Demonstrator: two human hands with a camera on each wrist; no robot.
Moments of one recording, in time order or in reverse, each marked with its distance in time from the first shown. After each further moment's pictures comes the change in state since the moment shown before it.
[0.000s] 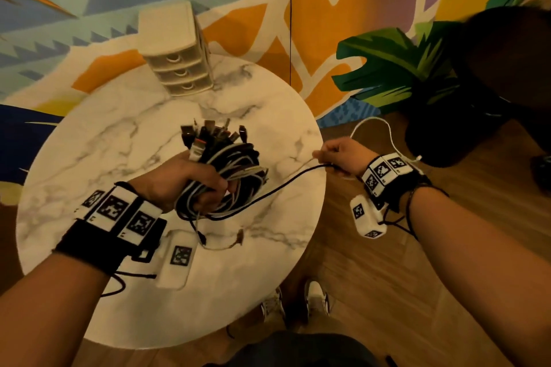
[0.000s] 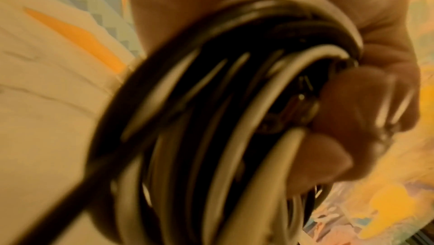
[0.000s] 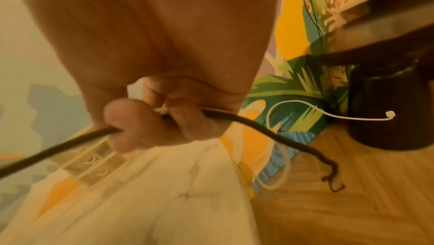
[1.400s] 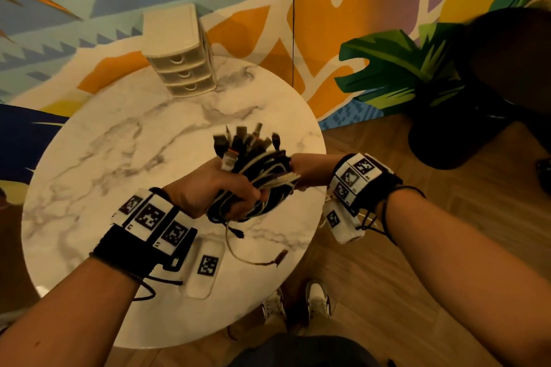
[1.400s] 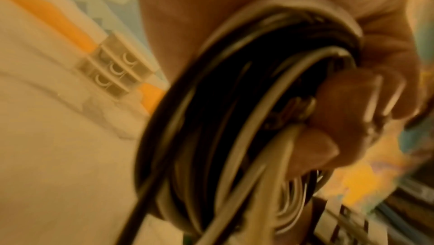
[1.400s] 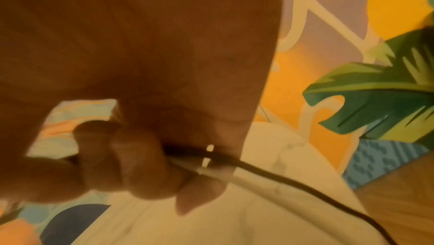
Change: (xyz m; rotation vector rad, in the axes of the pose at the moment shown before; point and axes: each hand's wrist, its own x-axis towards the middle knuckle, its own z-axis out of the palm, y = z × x) left_hand 0.011 -0.002 0.038 0.052 -0.062 0.102; right_hand -0.019 -0.068 0.053 -0.365 -0.470 -0.131
